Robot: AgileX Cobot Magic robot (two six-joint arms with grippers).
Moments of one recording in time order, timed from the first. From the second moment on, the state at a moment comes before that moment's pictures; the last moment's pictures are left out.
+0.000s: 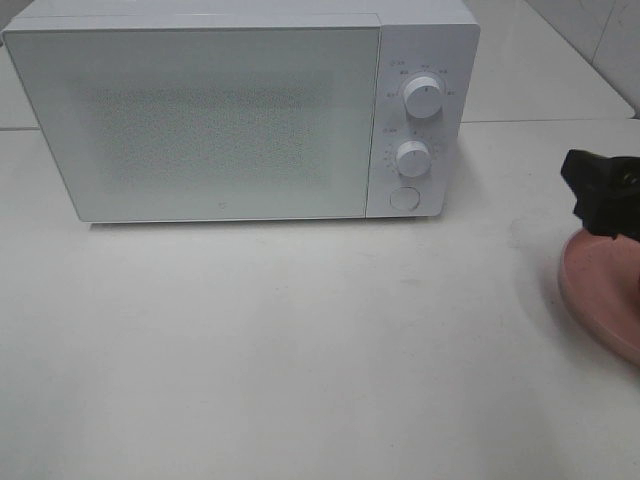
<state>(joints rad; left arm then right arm) 0.11 -0.01 -0.52 -0.10 1.08 0.03 0.26 1.11 -0.17 0.31 -0.71 -0.05</state>
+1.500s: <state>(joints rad) 0.11 -0.01 -0.52 -0.10 1.08 0.03 0.85 1.74 -0.34 0.94 -1.21 -0.10</state>
